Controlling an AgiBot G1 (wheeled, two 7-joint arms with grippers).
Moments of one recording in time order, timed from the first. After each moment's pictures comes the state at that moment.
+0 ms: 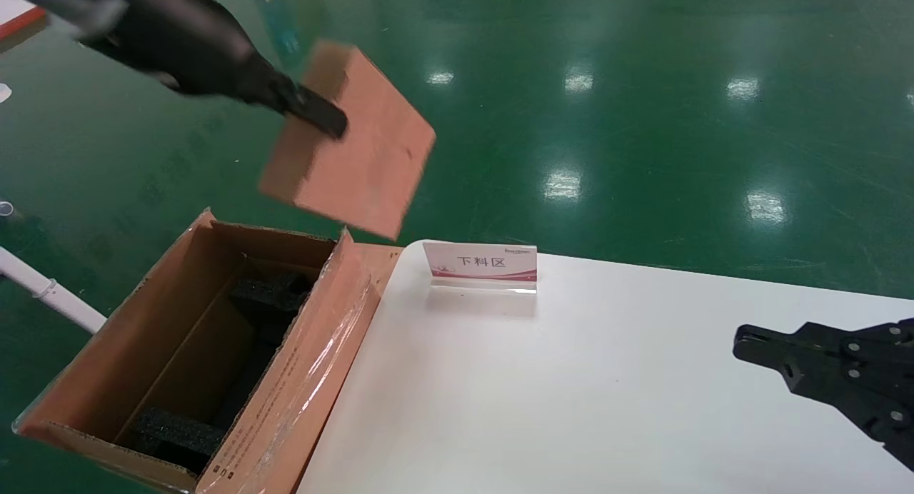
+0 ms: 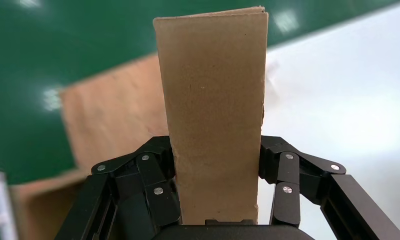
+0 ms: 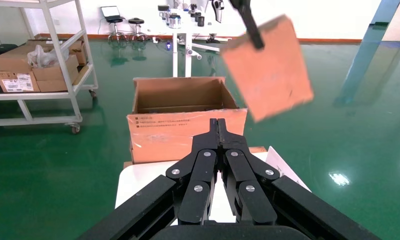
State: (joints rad) left arm -2.45 0.75 1.54 -0.99 1.48 1.49 -1.44; right arm 1.08 -0.61 -0.29 1.28 -0.73 -1.49 0.18
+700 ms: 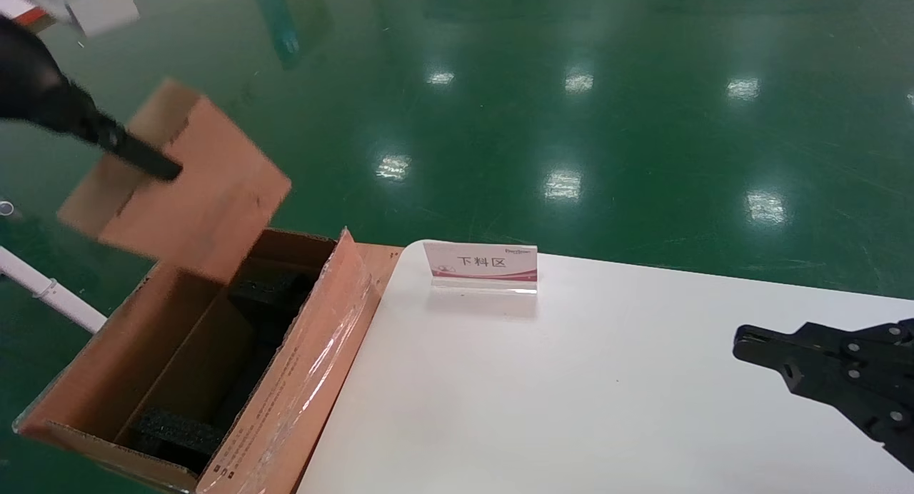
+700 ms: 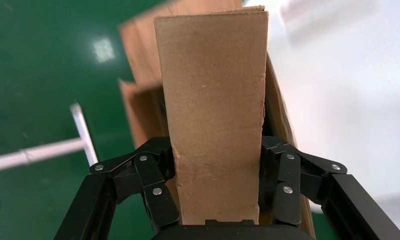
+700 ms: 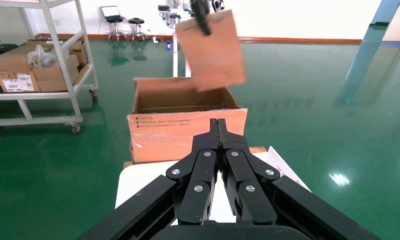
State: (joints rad) left arm -2.72 0.70 1.95 -0.82 1.39 1.60 -1.12; right arm 1.08 -0.61 -0.29 1.28 -0.72 -1.49 0.18
